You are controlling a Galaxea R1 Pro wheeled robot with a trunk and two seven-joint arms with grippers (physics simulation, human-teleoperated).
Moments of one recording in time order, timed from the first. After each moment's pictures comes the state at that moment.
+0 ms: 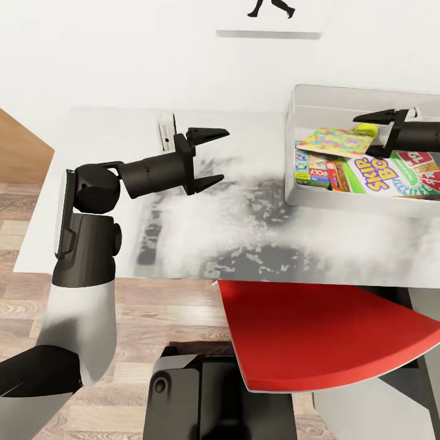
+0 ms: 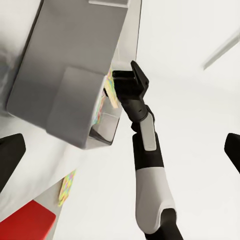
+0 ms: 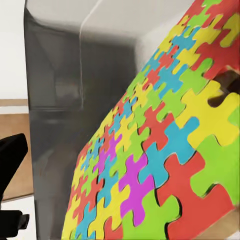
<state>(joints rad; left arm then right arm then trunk) -1.15 -0.09 -0.09 -1.61 2.20 0.84 0.91 -1.86 -0.56 0.55 -0.24 -0.86 1.05 1.05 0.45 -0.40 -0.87</state>
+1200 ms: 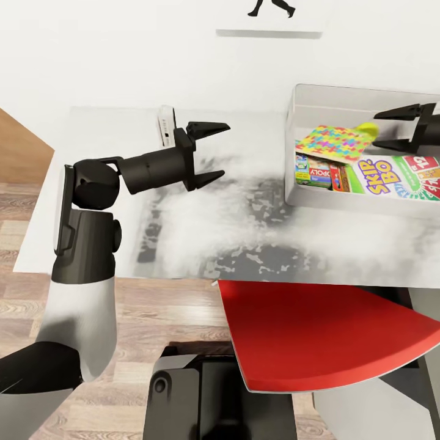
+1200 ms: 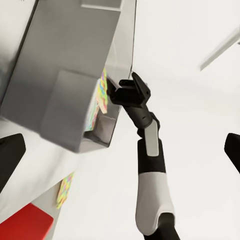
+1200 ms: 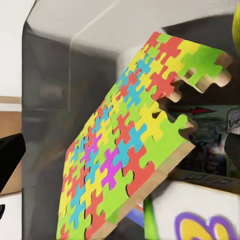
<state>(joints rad) -1.17 -0.09 -0.09 -1.60 2.20 0.83 0.91 -1.87 -0.66 0.57 -0.34 -0.82 1.04 1.05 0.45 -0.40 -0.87</state>
